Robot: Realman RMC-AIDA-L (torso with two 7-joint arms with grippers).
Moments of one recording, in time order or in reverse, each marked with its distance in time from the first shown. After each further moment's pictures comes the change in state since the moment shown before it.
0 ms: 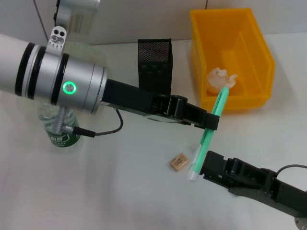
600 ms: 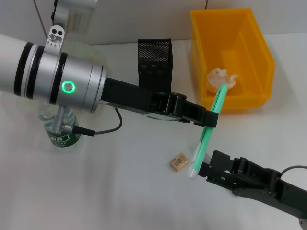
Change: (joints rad) left arm 0.006 -0.001 -0.006 0.005 0.000 -0.006 0.000; right arm -0.014 -0.002 -0.001 -0.028 -0.001 -0.002 0.047
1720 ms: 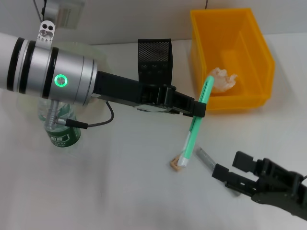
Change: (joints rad) left arm 0.000 0.001 -0.053 0.006 0.054 -0.008 -0.017; right arm -0.075 -0.001 0.027 -0.083 0.004 -0.042 0.118
